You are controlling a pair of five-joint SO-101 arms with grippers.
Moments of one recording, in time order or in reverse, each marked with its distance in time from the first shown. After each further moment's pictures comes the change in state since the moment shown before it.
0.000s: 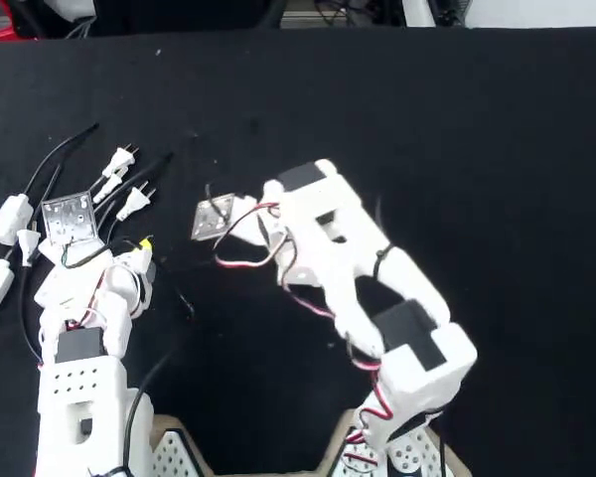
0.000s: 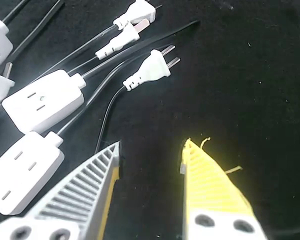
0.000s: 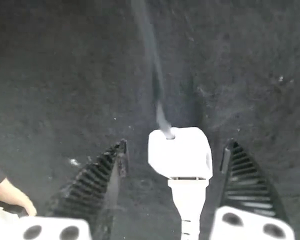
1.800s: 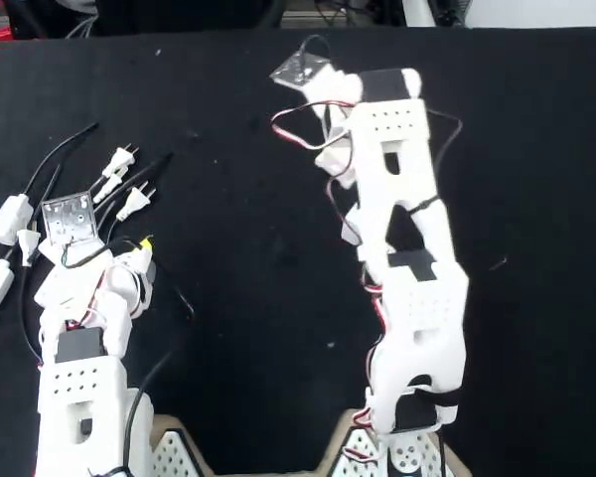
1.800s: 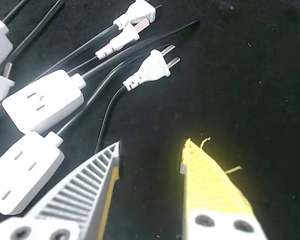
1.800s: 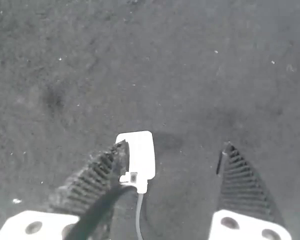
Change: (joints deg) left arm 0.0 0.0 0.0 0.0 0.0; right arm 18.1 23.8 -58.0 19.1 -21.1
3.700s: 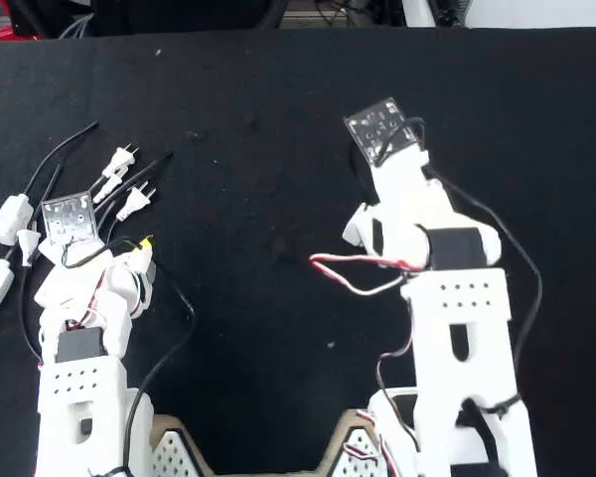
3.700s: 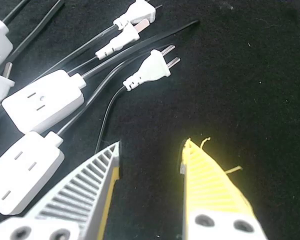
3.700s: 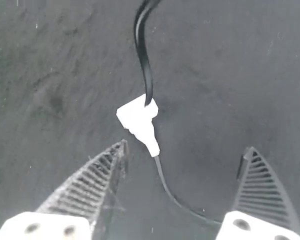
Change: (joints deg) left arm 0.0 0.0 0.0 0.0 0.0; right arm 4.0 -75.0 80.7 -31.2 -16.3
